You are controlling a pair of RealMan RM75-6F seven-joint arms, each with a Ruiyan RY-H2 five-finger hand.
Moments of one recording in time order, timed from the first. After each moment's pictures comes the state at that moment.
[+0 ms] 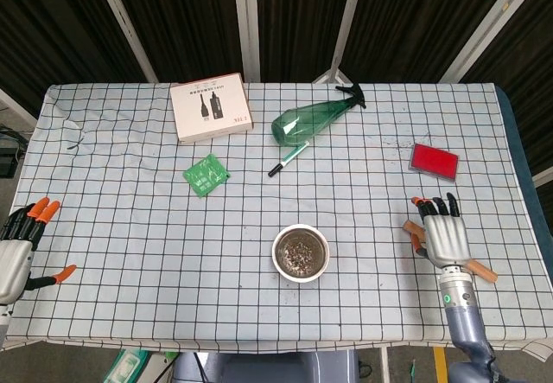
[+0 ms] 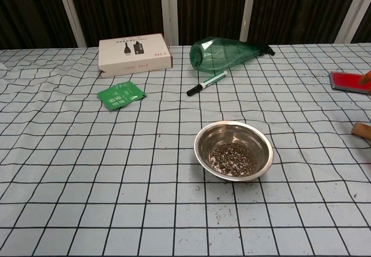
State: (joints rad) left arm -0.11 -1.11 -0.03 -1.63 1.50 1.46 -0.04; right arm 0.33 -1.42 0.21 -1.55 -1.14 1.22 -0.52
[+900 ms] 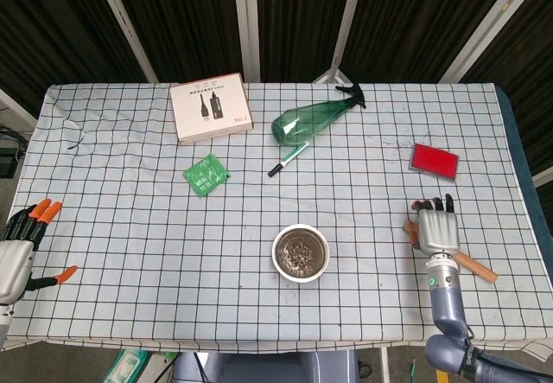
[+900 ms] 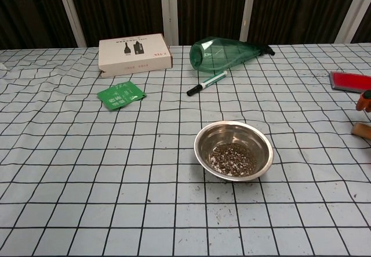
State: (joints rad) left arm -0.11 -1.10 -0.03 -1.64 1.50 1.44 -0.04; right arm 0.42 -1.53 0.23 -1.42 -0.90 1.18 -0.66
